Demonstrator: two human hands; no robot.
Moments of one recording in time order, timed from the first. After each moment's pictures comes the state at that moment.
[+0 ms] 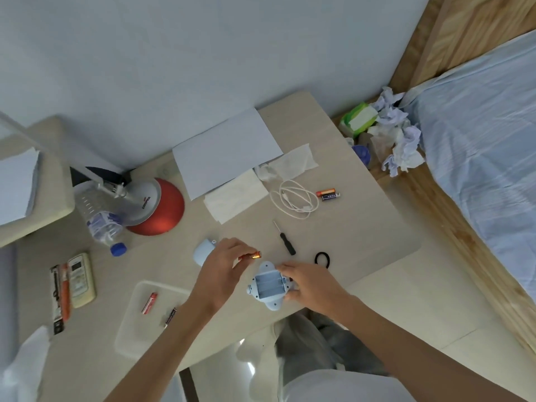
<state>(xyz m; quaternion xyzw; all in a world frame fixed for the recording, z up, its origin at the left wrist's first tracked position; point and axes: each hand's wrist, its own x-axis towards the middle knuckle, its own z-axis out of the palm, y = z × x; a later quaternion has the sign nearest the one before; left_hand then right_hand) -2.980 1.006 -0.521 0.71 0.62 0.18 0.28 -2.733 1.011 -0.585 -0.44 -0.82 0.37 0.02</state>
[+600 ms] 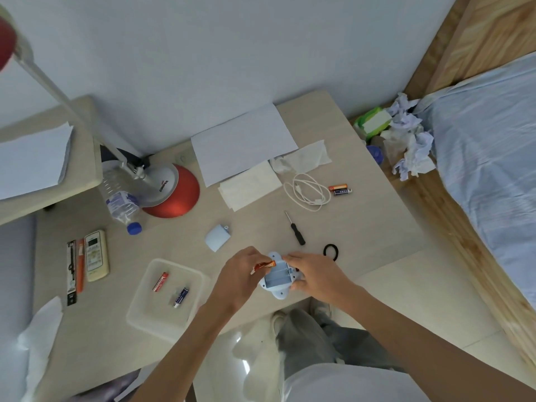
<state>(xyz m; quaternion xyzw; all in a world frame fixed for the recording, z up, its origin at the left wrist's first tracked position) -2.970 0.963 -0.553 0.68 0.65 0.14 0.32 -2.737 1.008 -0.589 -0.41 -0.85 0.33 0.01</state>
